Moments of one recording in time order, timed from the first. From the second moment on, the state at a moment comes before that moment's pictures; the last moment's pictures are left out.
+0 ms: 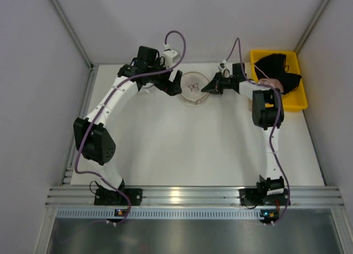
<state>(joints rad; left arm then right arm) -0.40 1.78 1.75 -0.68 0.46 0.15 0.14 2.42 1.78 -0.12 -1.04 0.61</state>
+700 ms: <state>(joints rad) -0.28 1.75 1.73 -0.89 0.31 0.12 0.19 2.39 1.83 0.00 -0.96 0.76</state>
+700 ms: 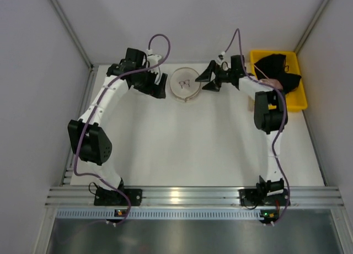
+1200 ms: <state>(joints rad) -0.32 1.89 1.73 -0.89 0.37 0.12 0.09 1.71 1.36 -0.60 -0.82 0.04</state>
